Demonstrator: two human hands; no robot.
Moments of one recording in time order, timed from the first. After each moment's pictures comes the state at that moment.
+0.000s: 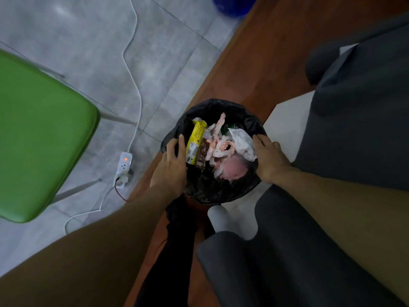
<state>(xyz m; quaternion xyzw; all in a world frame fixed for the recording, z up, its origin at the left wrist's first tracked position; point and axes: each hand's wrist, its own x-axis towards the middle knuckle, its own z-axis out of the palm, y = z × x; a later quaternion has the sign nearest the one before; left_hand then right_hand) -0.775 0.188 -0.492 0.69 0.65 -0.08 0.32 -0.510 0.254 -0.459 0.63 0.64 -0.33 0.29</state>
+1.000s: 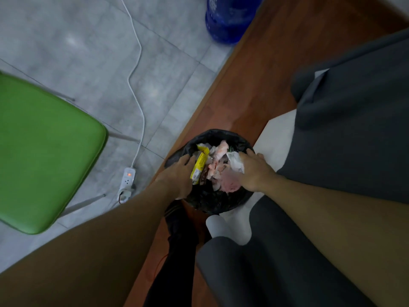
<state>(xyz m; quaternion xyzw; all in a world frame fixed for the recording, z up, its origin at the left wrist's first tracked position) -0.768 0.228 -0.460 0.68 0.56 -0.21 0.42 -0.530 0.257 -0.439 0.62 0.61 -0.39 0.30</state>
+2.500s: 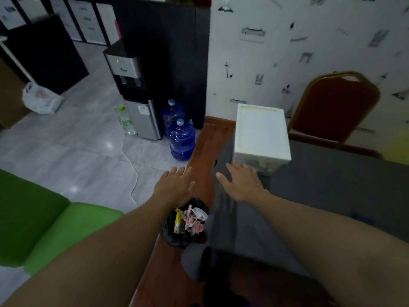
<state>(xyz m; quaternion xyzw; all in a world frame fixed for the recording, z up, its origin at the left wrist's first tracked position) -0.674 0.131 0.045 0.84 0.52 -0.08 0.12 -0.452 0.094 0.046 0.73 0.65 -0.19 0.00</state>
